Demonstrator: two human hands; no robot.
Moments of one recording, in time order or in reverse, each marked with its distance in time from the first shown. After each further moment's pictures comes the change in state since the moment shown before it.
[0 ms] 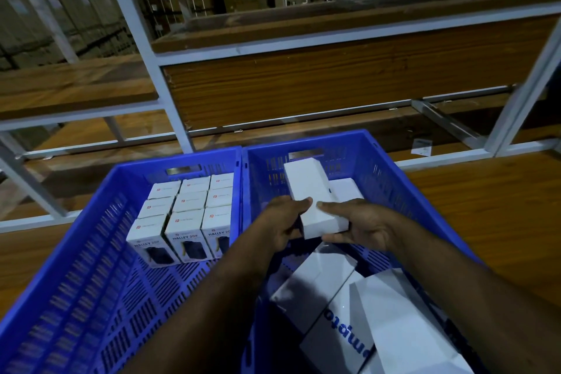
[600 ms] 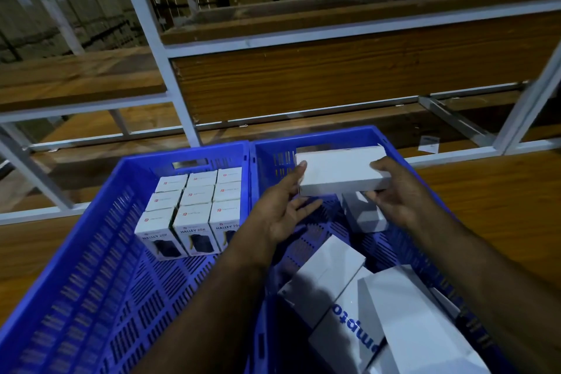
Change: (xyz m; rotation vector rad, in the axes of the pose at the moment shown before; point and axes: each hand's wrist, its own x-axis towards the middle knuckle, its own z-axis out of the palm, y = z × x) left_hand -0.019 0.015 -0.017 -0.548 -0.132 0.035; right_hand -0.005 -0.026 -0.020 0.564 0.272 -0.338
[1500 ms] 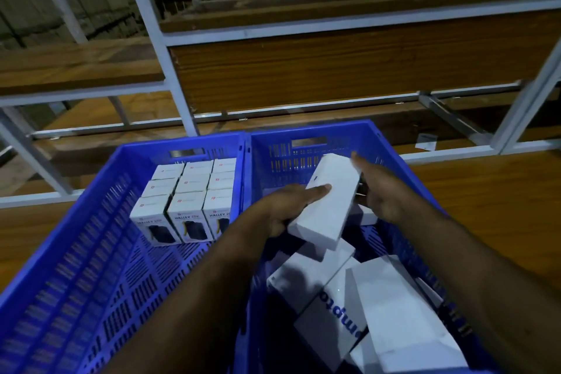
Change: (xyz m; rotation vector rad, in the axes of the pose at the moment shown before) left_hand 0.002 -0.018 0.004 0.798 -0.111 -0.111; right_hand -0.002 0.006 0.005 -0.502 -0.064 0.055
